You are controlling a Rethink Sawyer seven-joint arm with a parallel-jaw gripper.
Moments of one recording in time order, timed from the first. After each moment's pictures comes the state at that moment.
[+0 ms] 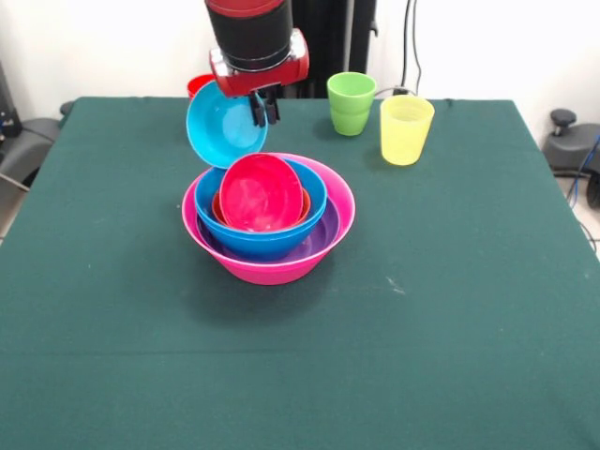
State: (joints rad) arm -0.71 -0.65 0.51 1.72 -0.47 0.97 1.55
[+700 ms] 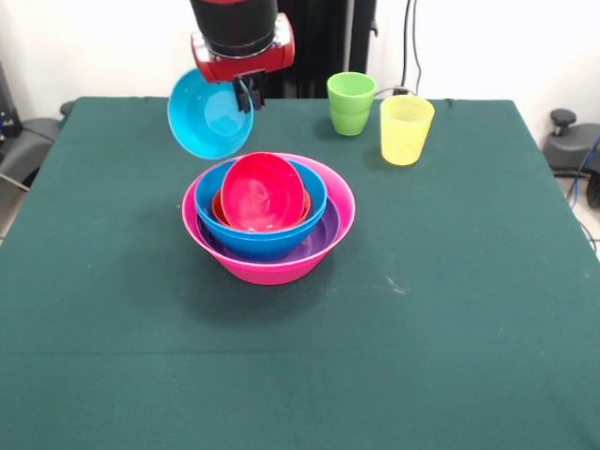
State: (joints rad) arm -0.71 -0.68 0.51 1.68 -0.46 1.08 1.55
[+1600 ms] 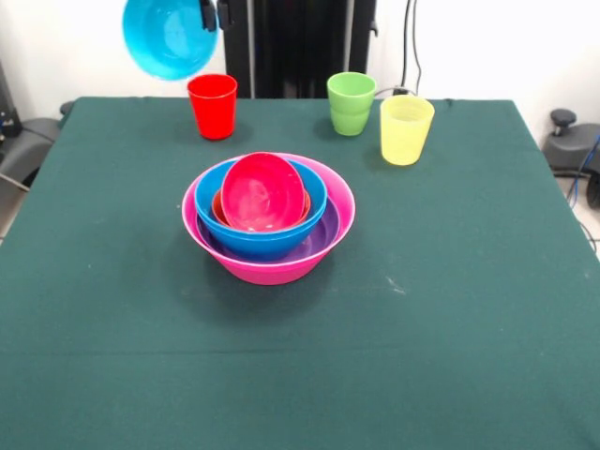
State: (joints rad) arm -0.70 -0.87 0.51 1.66 -0.44 1.26 1.55
